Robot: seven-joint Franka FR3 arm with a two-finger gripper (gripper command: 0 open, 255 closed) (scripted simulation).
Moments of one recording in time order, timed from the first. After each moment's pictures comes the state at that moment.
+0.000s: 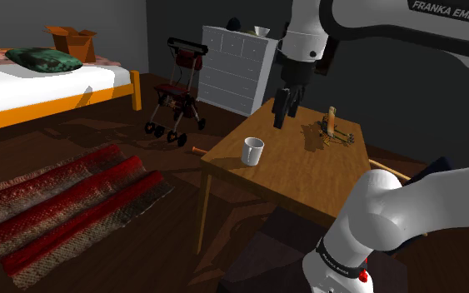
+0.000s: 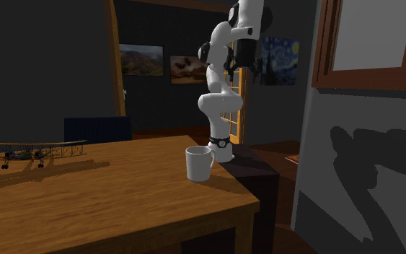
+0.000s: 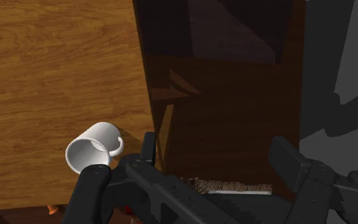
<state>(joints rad) 0.00 -0.79 0.07 -2.31 -0.01 1.46 0.03</state>
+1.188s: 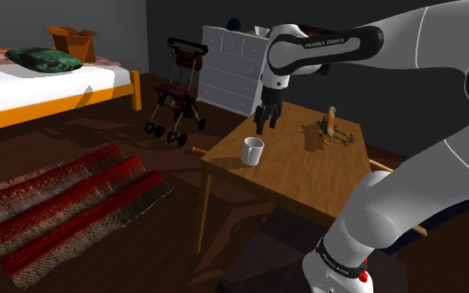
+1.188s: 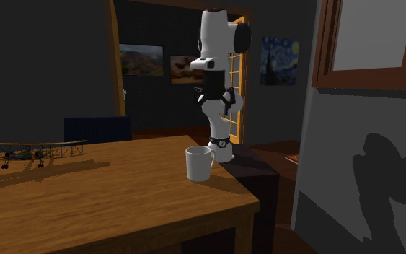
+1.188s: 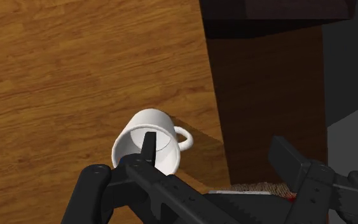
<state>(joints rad) -0.09 -0.39 -0.18 -2.31 -0.08 1.81 -0.17</state>
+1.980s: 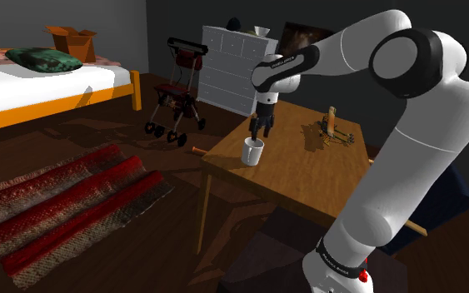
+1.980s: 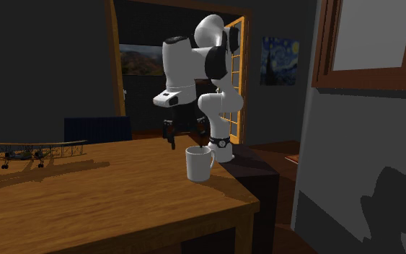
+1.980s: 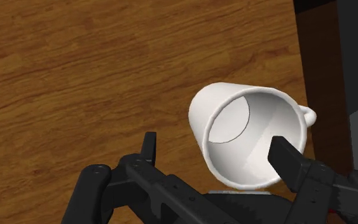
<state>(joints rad) -0.16 0.02 -0.32 -2.13 0.02 1.98 -0.36</state>
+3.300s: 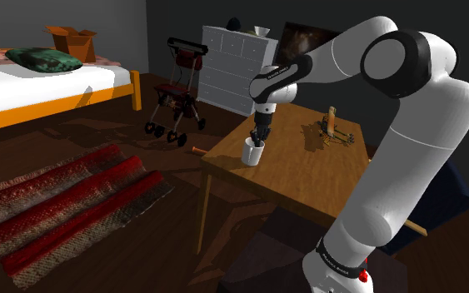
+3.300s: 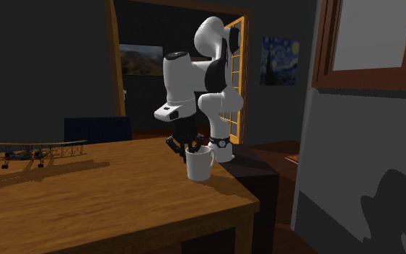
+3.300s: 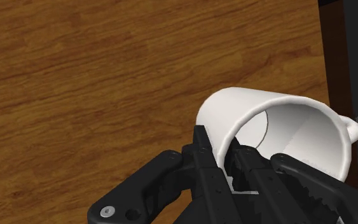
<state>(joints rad) -0.16 0.06 -0.32 -2.19 0.04 2.08 -0.37</state>
